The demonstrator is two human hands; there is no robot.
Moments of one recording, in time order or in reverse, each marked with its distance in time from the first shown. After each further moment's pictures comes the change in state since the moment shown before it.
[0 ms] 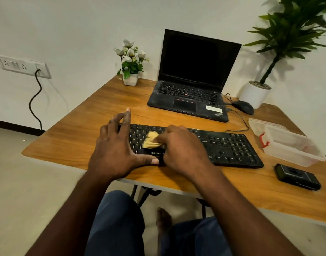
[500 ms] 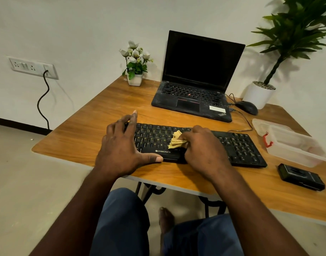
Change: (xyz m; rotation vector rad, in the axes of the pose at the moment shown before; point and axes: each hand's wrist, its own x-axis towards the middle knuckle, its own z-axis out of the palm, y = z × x) left_hand -0.002 0.003 0.000 0.057 -0.007 -0.005; right_hand -0.017 0.034 0.002 0.050 0.065 0.178
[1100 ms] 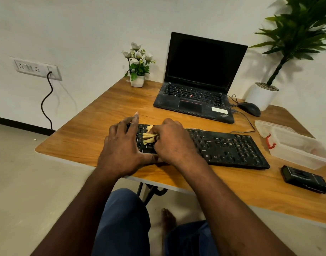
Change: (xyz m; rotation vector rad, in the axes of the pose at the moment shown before) left_hand 0.003 -0.002 0.002 -0.013 -0.001 -0.013; right_hand 0.031 -0.062 0.013 0.082 -0.018 -0.129
